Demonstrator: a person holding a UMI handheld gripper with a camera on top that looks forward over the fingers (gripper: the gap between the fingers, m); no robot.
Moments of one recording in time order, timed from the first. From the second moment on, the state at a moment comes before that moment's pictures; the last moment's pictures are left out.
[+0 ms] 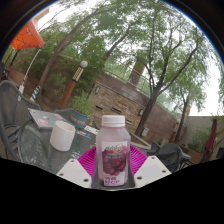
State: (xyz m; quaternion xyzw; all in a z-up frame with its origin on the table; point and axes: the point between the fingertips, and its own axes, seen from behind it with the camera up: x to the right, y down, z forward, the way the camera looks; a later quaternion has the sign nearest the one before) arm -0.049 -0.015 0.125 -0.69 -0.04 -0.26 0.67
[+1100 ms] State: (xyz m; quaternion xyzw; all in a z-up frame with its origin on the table) arm -0.122 0.175 0.235 -0.34 -0.56 -0.64 0.41
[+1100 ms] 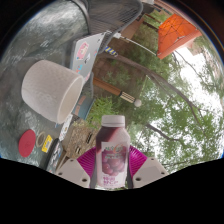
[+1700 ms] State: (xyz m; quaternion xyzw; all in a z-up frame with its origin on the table) arm -0.026 0.191 0.091 -0.76 0.03 0.01 0.65
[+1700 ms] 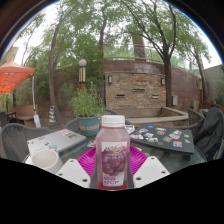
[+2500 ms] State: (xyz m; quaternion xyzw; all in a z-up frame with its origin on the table) arm -0.030 0.178 0.040 -0.82 0.03 0.02 0.57
